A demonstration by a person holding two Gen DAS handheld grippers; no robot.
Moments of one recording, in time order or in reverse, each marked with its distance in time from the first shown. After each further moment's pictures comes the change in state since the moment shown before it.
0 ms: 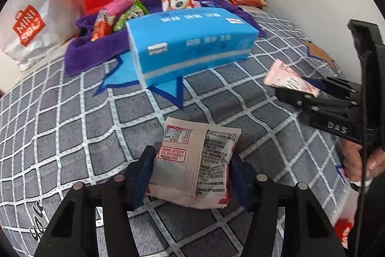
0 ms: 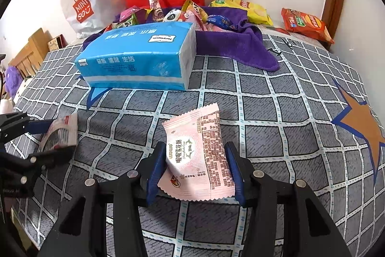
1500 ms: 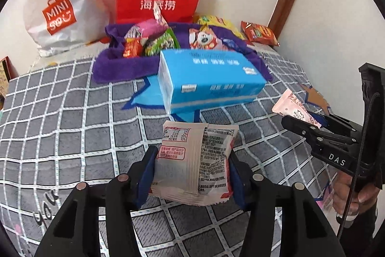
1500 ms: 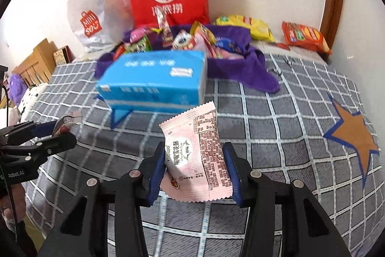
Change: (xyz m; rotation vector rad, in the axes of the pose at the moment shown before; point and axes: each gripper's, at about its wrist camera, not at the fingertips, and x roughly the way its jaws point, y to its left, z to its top) left arm -0.051 0.023 0.012 -0.194 -0.108 -0.046; right arm -0.038 0.017 0.025 0.015 -0.045 0.020
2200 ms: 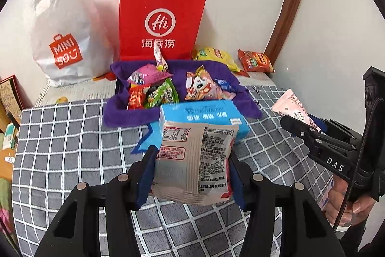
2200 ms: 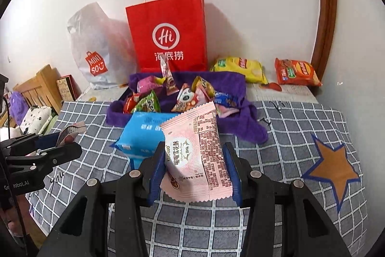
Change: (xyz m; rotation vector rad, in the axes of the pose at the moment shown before) left arm -0.049 -0.006 0.061 -0.007 -0.080 0.004; right arm -0.055 0.010 0.060 0.023 -0.130 -0.017
